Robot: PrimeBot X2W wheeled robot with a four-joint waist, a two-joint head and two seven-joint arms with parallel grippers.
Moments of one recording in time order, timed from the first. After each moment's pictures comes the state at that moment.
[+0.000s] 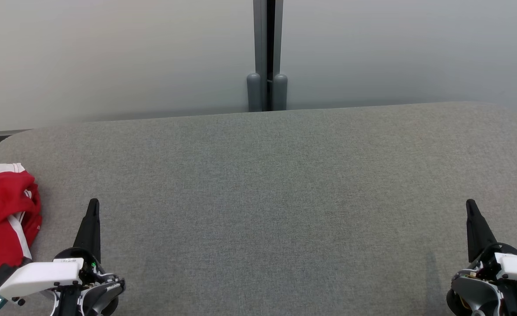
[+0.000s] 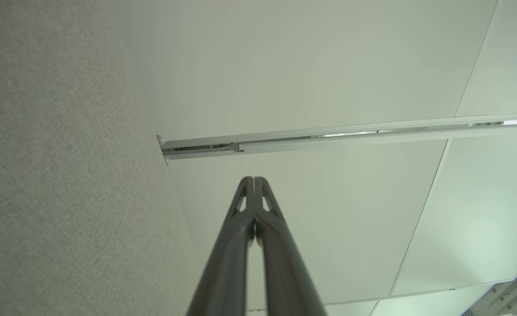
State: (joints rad) left arm -0.11 0.05 0.11 0.25 -1.61 -0.13 0.11; right arm -0.10 -0.05 -0.11 0.25 1.61 0.13 0.11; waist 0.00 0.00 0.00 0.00
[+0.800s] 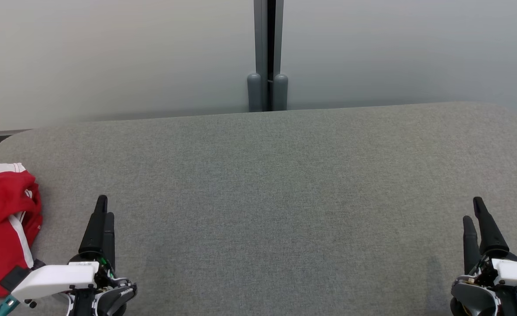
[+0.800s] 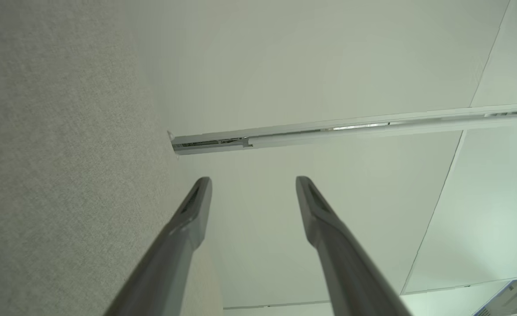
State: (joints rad) left arm -0.09 0.04 0.06 0.25 -1.59 -0.13 0.07; right arm -0.08 -0.05 -0.10 0.24 1.58 0.13 0.08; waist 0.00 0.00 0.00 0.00
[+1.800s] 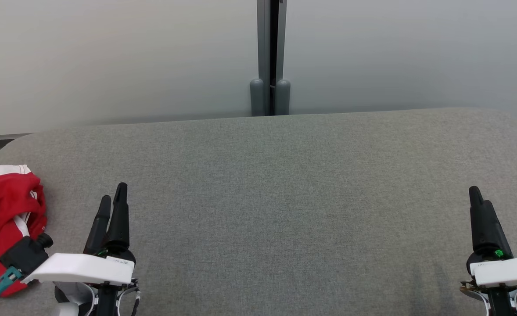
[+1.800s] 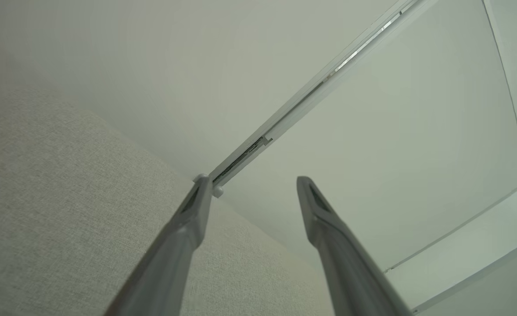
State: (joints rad) left arm -0.09 0.08 -0.02 0.16 -1.00 -0.12 -0.05; right arm -0.04 -0.11 -0.05 0.11 1.00 0.13 -0.01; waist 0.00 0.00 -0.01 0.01
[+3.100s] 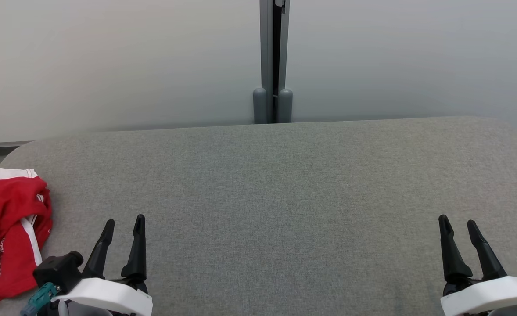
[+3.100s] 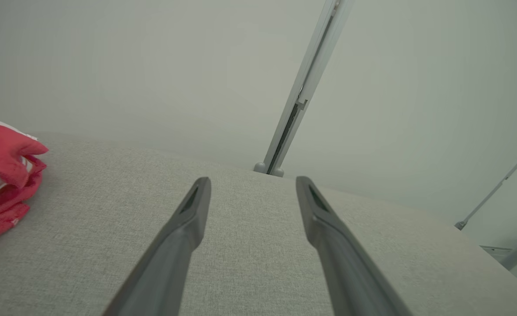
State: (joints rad) left arm -0.02 0.12 -0.08 0.22 -0.52 -0.08 -0.17; right arm 0.04 -0.12 0.01 0.11 0.54 0.13 -0.04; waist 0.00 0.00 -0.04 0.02
